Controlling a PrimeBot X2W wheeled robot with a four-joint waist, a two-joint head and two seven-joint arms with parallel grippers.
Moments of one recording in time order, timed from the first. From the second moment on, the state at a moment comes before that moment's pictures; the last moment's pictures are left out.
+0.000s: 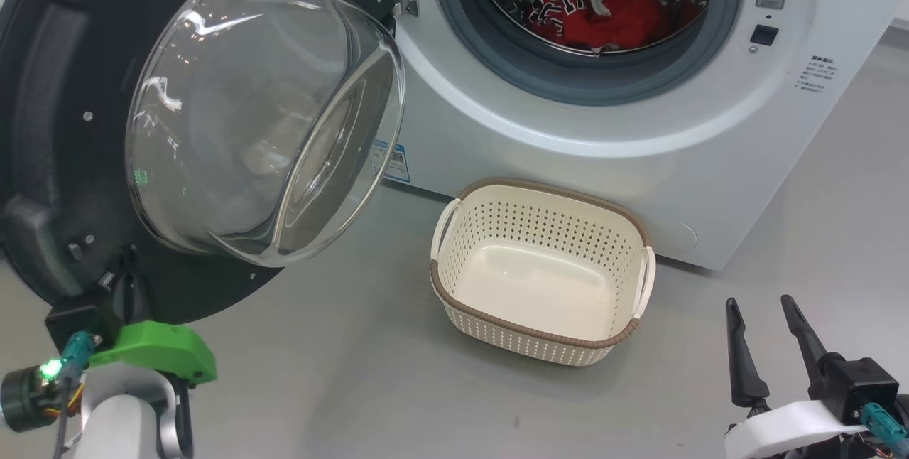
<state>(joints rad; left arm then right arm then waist) -0.26 0.06 0.05 0.46 -0.27 0.12 -0.22 0.13 -0.16 0.11 0.12 0.30 -0.04 -0.26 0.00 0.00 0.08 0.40</state>
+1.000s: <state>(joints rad) -0.05 0.04 -0.19 0.25 -0.23 0.05 -0.21 0.13 -0.13 0.16 0.13 0.29 -0.03 -0.26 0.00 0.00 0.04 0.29</state>
